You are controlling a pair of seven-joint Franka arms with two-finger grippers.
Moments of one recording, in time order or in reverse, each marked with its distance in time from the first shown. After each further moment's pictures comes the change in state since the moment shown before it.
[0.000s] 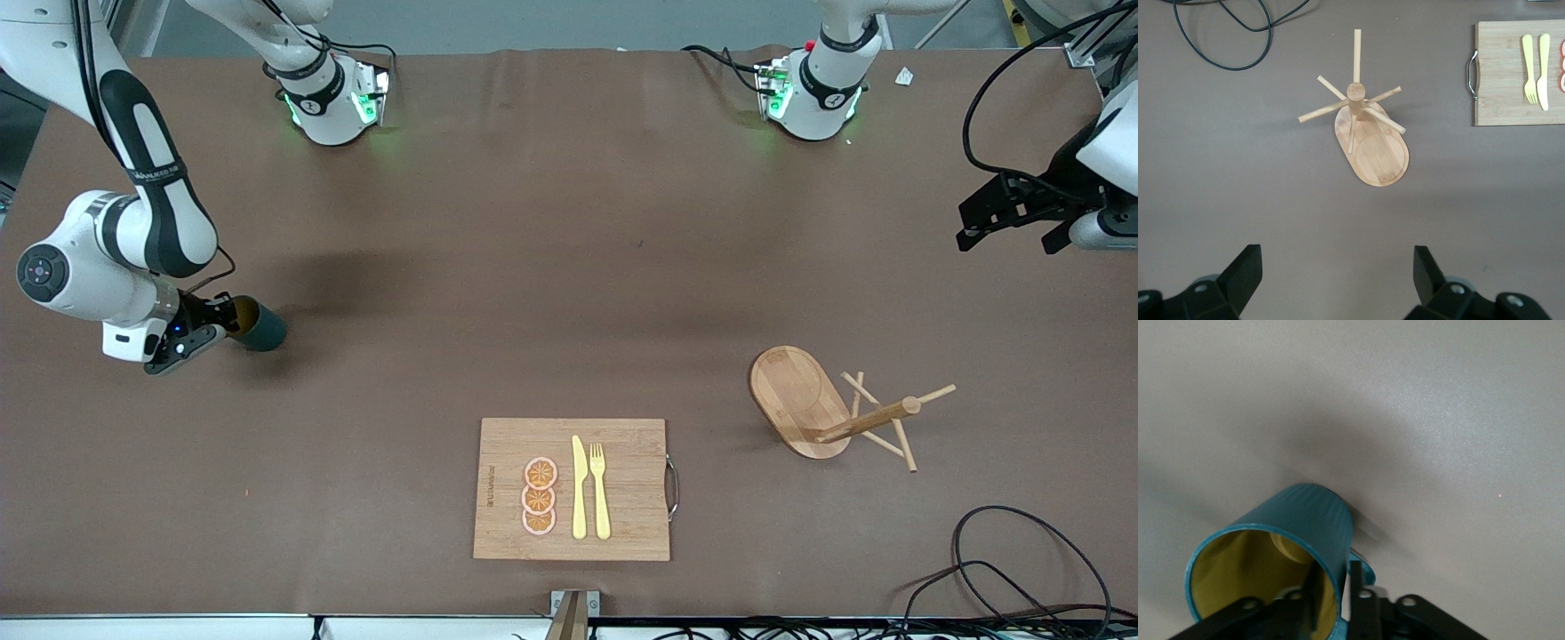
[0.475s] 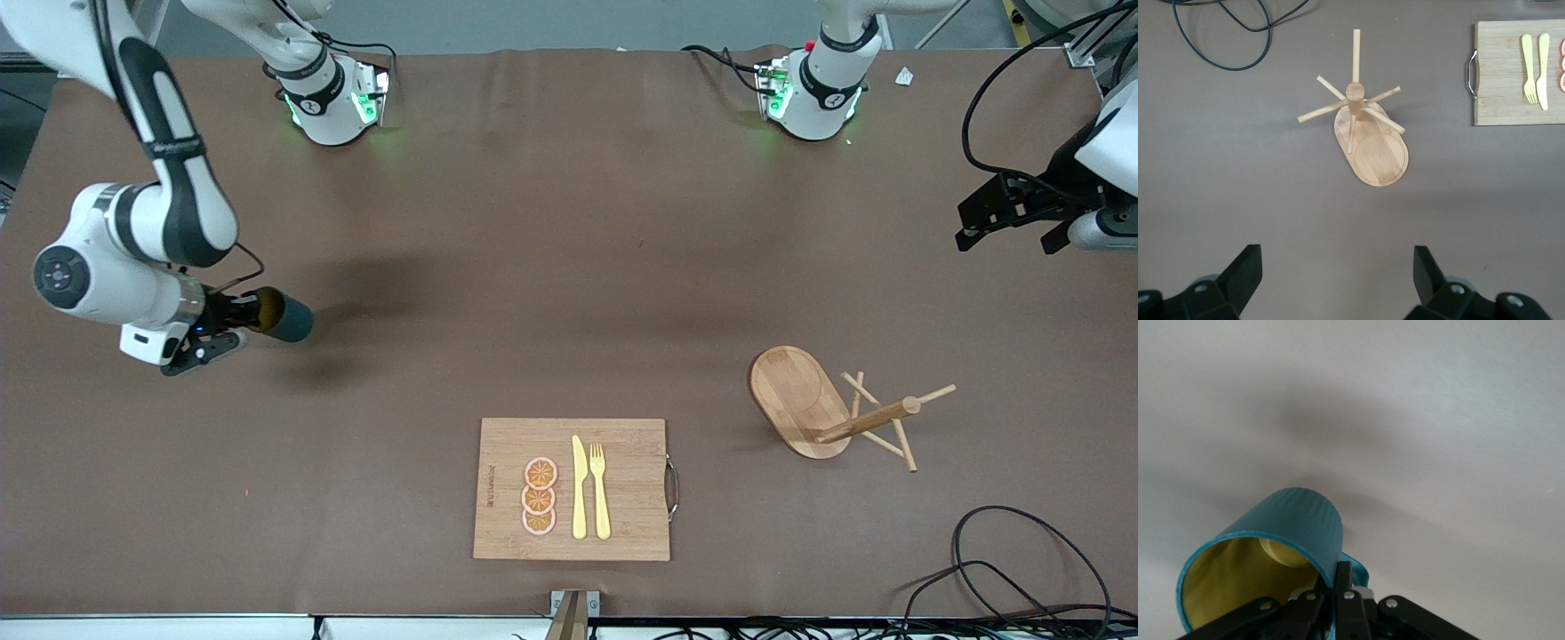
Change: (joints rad) left arm -0.001 0.000 0.000 0.000 0.000 0.000 0.000; right arm 0.208 -0.102 0.014 0.089 0.016 -0.250 0.448
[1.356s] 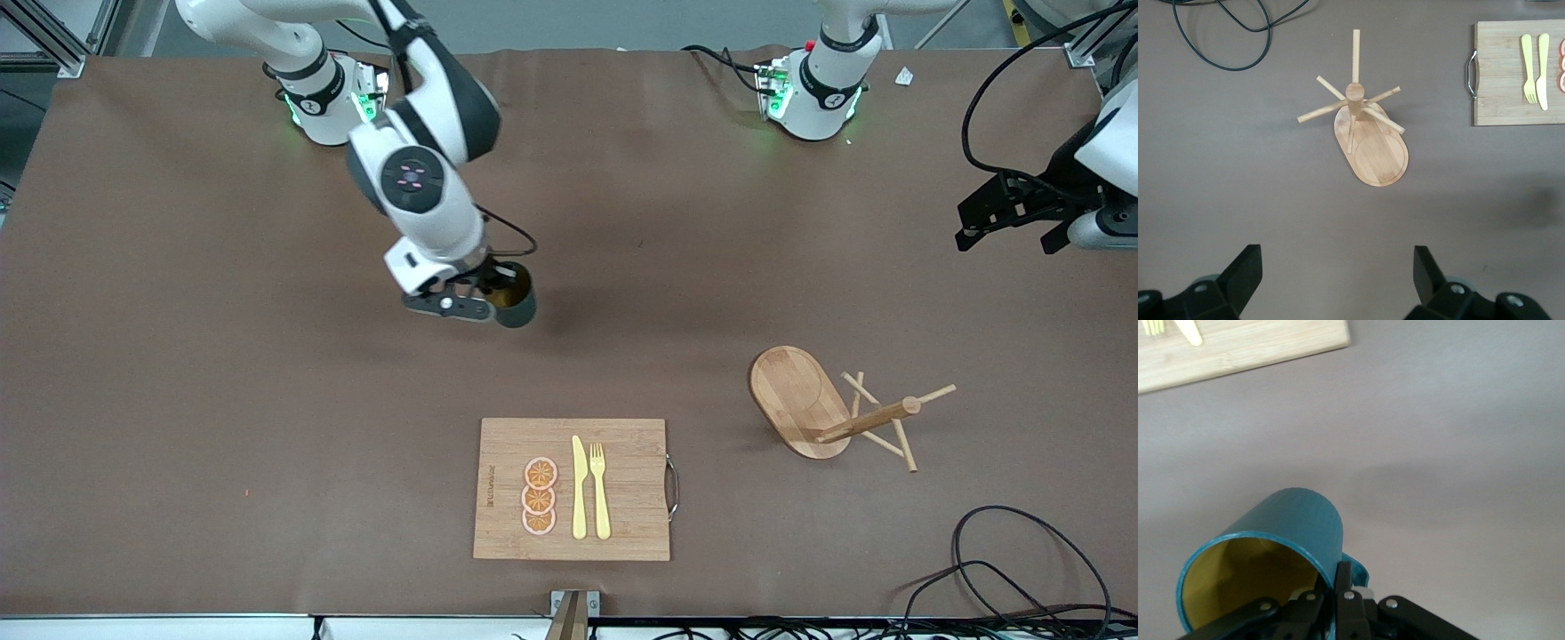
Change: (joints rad) left arm 0.000 0.000 0.000 0.001 0.000 0.000 0.000; right arm 0.637 0.190 0.007 0.382 0.080 -0.035 1.195
